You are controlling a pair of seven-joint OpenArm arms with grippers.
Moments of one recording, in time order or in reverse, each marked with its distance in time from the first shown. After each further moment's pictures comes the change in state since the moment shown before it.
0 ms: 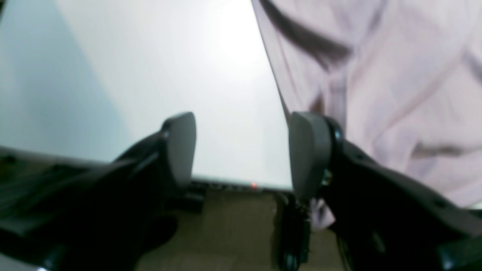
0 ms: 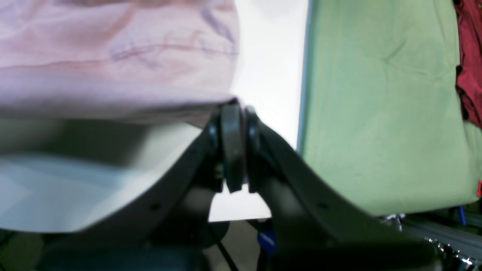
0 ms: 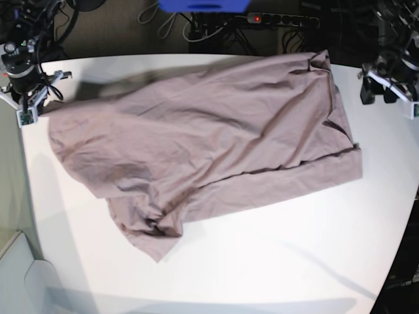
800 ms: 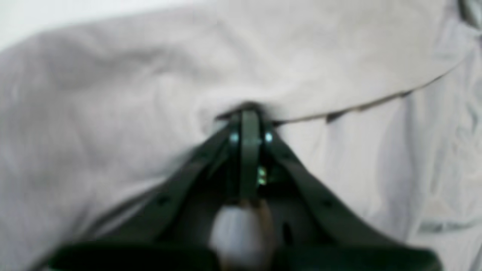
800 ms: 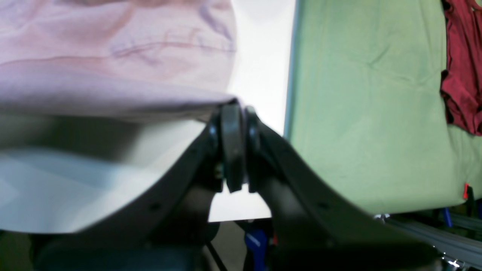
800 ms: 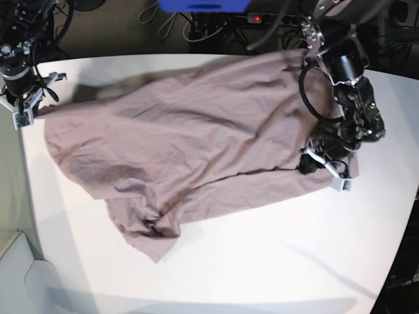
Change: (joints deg) left arm -28.8 0.1 20.6 -48.2 19.9 -0.8 -26.4; right arm 0.1 1.9 0.1 0.0 0.0 0.0 0.0
